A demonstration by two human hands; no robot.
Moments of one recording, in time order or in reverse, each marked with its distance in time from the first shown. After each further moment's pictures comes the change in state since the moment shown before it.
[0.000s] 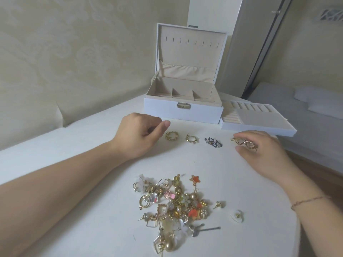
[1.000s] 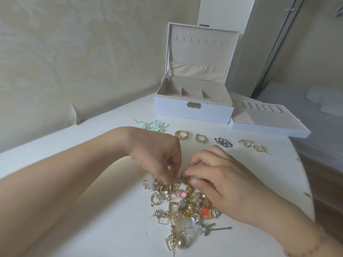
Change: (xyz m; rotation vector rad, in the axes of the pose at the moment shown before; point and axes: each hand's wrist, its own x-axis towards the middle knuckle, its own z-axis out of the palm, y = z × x) left_hand 0.012 0.060 -0.044 -0.042 -1.155 -0.036; right_hand -0.046 -0.126 0.010 0.016 -0.315 -0.523
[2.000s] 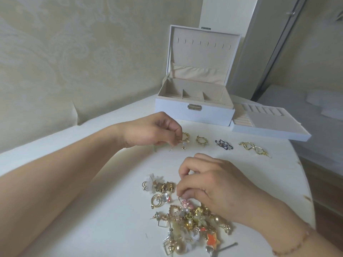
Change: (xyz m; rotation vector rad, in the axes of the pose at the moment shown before) left_hand 0.003 -0.025 -0.008 -0.608 0.382 0.144; right_hand 0.013 -0.009 0.001 0.009 -0.021 -0.192
